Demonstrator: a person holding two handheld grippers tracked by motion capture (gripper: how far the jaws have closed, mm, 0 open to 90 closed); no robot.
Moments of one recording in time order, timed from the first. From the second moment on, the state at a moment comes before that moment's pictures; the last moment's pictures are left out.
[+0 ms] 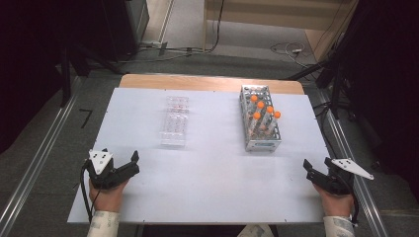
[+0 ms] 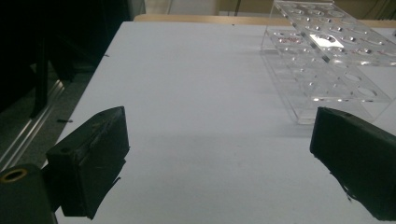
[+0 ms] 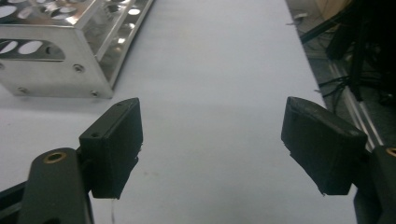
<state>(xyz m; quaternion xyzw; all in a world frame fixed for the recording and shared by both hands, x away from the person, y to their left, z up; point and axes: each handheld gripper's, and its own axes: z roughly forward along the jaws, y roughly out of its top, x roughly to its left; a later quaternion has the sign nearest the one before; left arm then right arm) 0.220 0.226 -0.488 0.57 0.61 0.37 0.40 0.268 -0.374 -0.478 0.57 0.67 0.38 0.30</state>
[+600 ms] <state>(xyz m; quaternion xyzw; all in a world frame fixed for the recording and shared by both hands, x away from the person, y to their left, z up) 0.226 0.222 -0.489 0.57 0.62 0.37 0.40 0.275 -0.373 -0.474 0.58 0.66 0.39 0.28</state>
